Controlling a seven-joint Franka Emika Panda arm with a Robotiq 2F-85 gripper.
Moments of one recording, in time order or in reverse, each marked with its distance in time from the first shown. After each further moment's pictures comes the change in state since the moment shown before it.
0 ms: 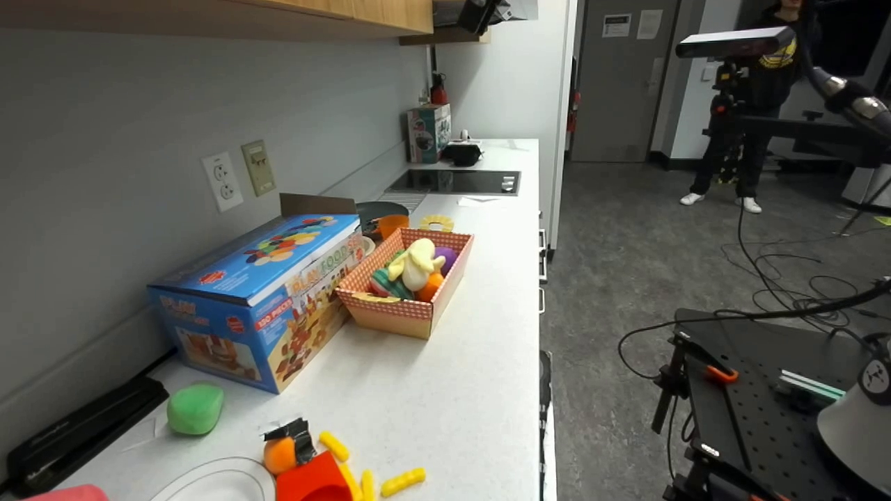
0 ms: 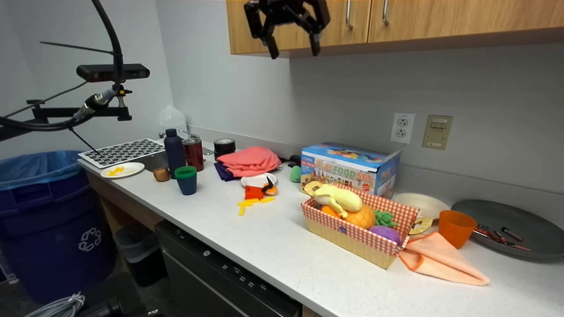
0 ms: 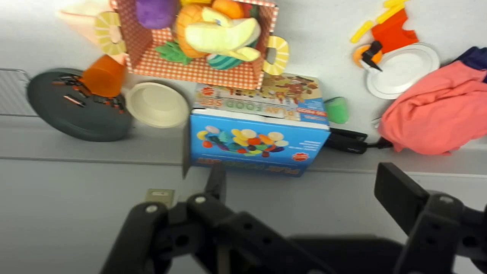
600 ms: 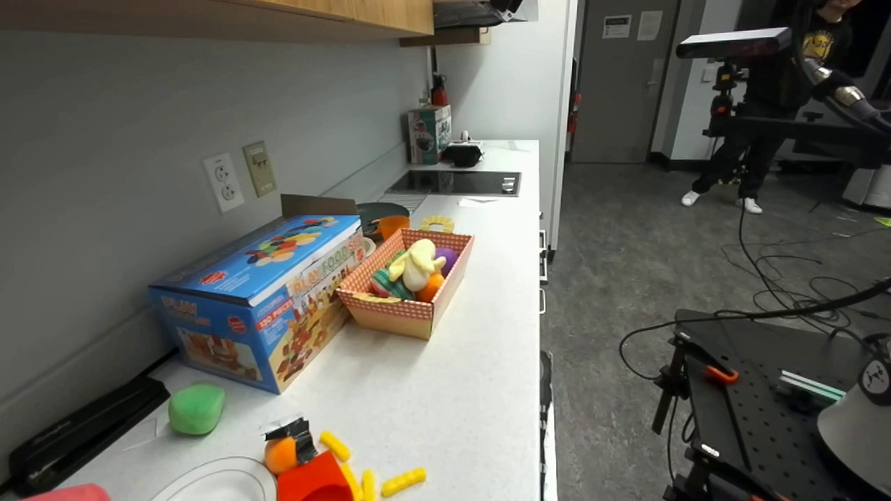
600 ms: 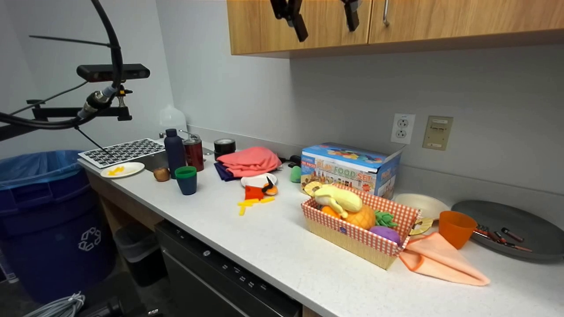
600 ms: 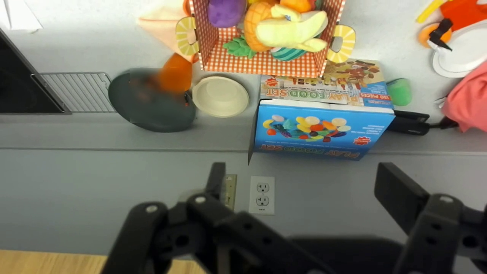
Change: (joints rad) arm -0.103 -0.062 -0.026 -0.018 -0.053 0.029 -0.003
